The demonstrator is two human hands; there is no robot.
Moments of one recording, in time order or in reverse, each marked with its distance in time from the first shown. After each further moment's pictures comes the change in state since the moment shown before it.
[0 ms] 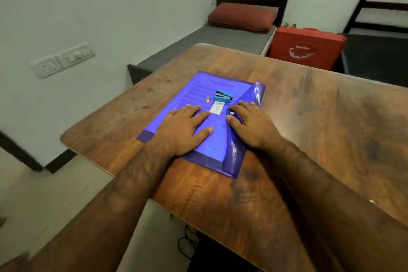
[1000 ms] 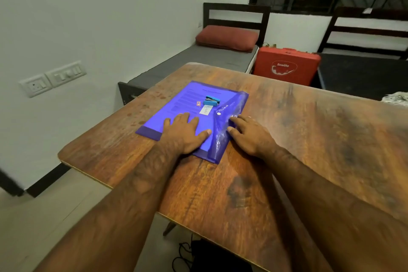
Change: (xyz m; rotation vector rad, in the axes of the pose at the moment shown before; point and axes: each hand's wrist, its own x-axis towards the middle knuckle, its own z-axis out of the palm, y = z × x) left_hand 0.026 0.010 -0.010 0.005 -0.063 -0.172; right_hand -0.008 0.005 -0.016 0.021 -0.029 0.122
